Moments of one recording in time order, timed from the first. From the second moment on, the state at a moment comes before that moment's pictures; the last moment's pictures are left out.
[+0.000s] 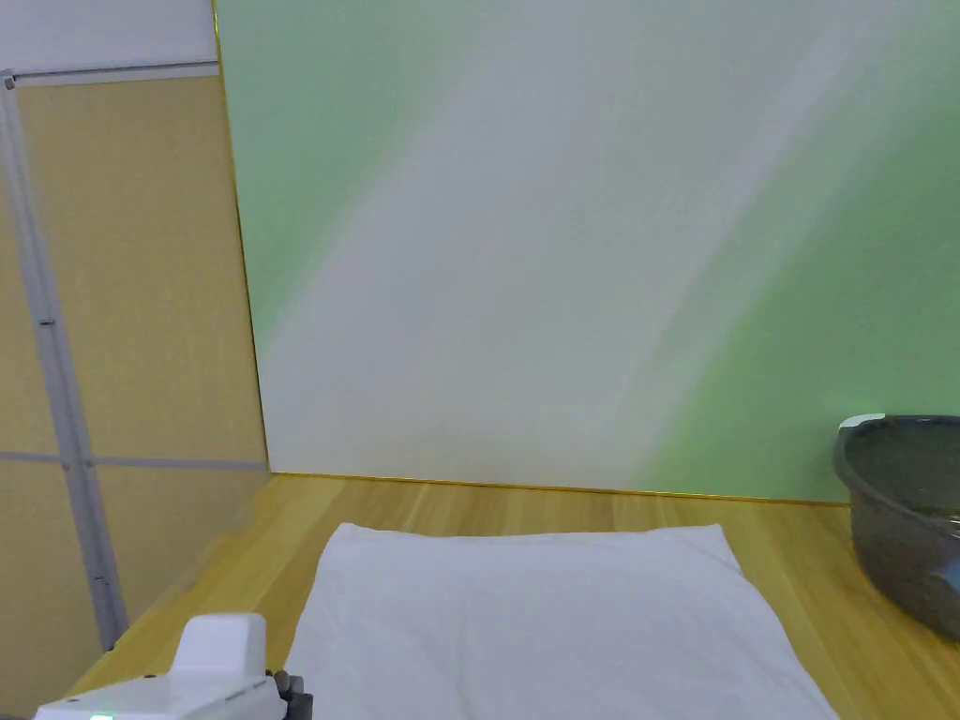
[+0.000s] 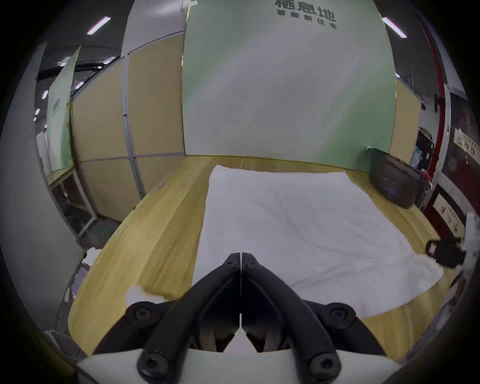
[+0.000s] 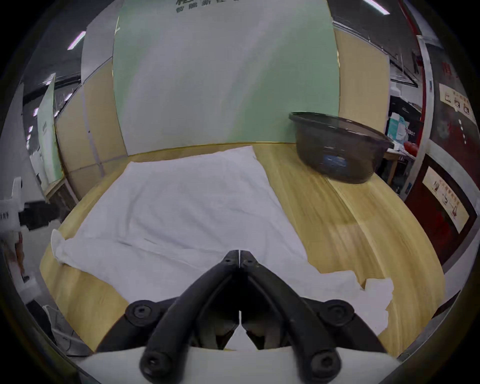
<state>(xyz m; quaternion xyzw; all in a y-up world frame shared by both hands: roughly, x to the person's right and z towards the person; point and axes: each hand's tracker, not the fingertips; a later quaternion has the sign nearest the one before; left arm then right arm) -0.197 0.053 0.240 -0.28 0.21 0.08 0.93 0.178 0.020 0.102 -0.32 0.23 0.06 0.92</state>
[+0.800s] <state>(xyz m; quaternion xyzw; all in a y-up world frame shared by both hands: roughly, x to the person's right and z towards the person) -0.422 0.001 -0.109 -0.43 0.24 0.11 0.86 0.121 -0.003 -0.003 -0.38 0.28 0.06 0.88</state>
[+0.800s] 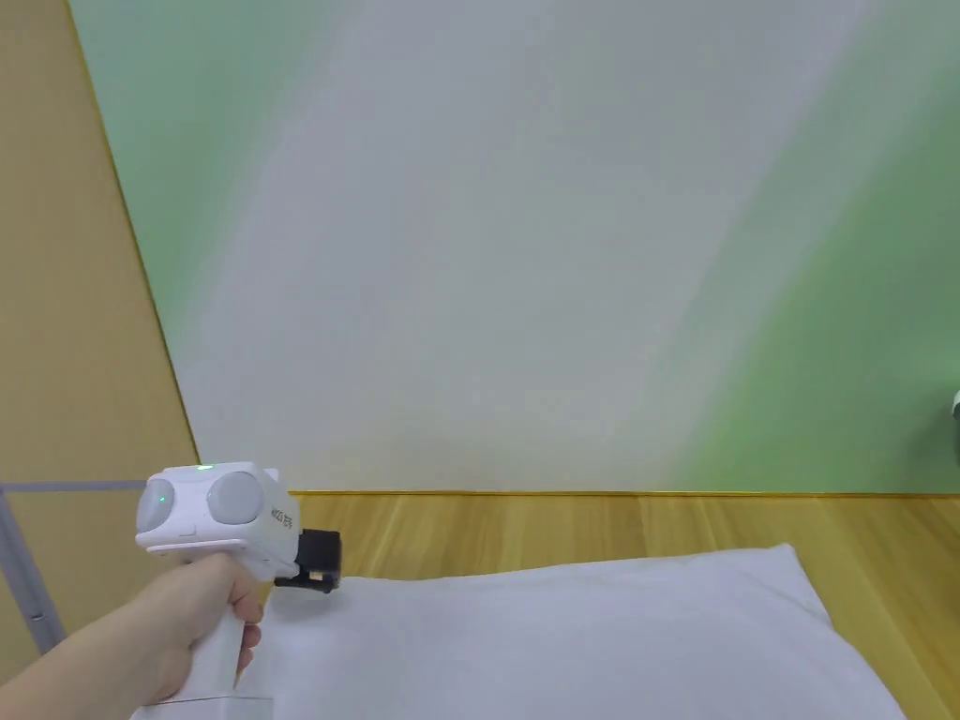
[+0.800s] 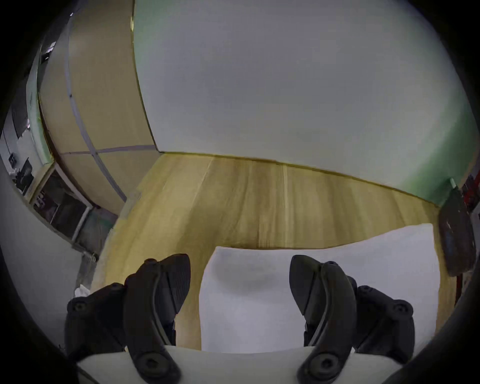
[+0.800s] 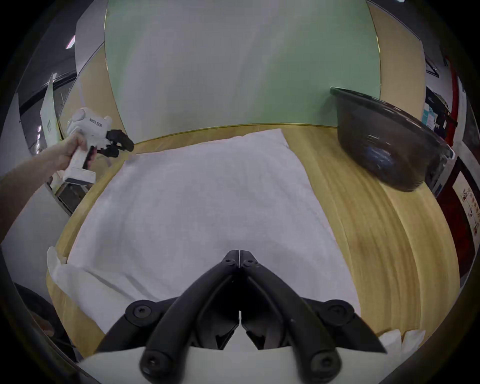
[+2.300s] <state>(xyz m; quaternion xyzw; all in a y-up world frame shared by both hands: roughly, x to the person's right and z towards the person) -0.397 -0.026 -0.101 -0.43 0.24 0.09 0.87 -0.013 -0.024 -0.325 -0.42 0.19 0.10 0.88</state>
